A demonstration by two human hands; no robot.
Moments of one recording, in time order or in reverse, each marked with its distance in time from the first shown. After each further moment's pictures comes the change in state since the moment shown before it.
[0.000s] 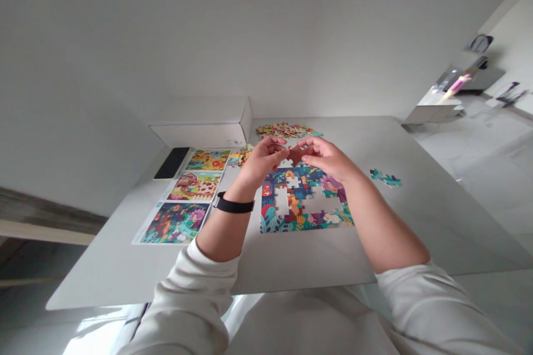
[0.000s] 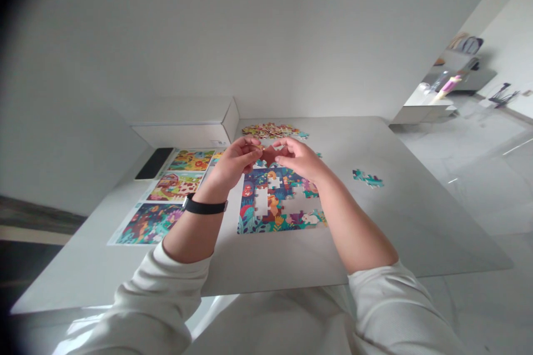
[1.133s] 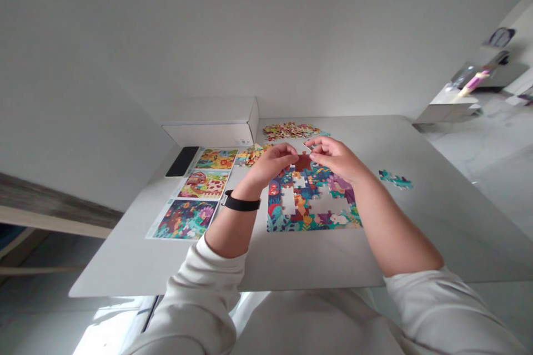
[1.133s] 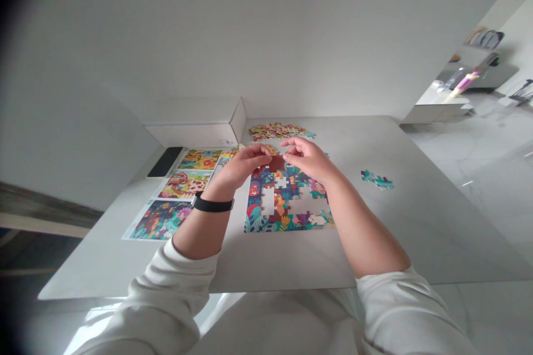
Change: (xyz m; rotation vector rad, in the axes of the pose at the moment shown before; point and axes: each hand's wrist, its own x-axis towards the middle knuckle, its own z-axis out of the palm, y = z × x) left_hand -0.006 0.004 -0.003 0.178 -0.106 -0.078; right_hand -0.001 -0.006 -0.002 -0.061 0.036 -0.012
